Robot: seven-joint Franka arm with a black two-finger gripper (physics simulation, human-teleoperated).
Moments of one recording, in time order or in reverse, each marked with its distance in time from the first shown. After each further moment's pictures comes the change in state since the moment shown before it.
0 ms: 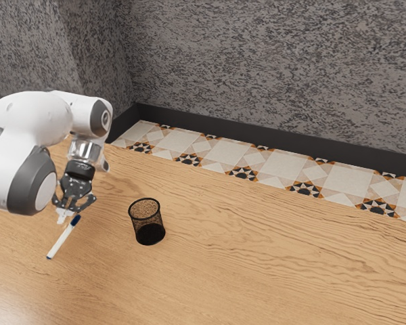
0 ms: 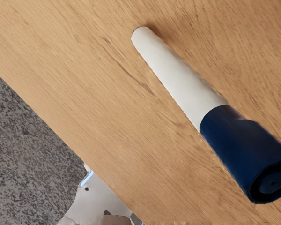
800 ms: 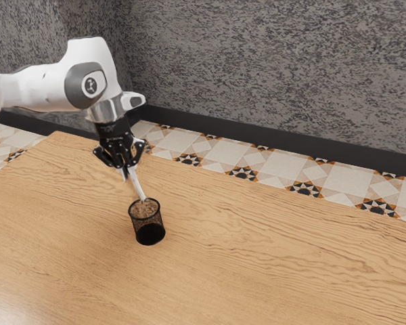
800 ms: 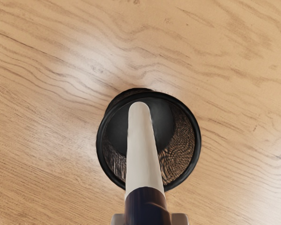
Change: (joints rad) arm -0.177 -0.625 -0.151 -0.397 -0.002 0.755 0.152
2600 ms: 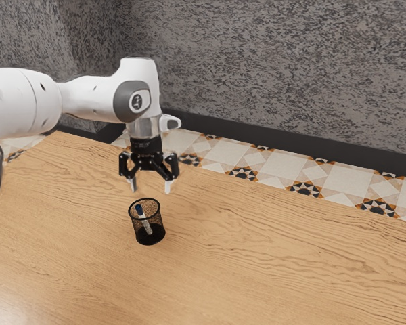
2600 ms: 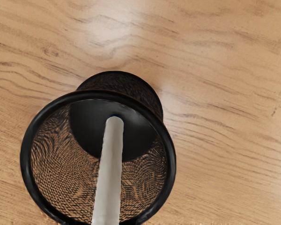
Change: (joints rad) arm 0.032 0.225 -0.091 0.107 -0.010 -0.048 0.028
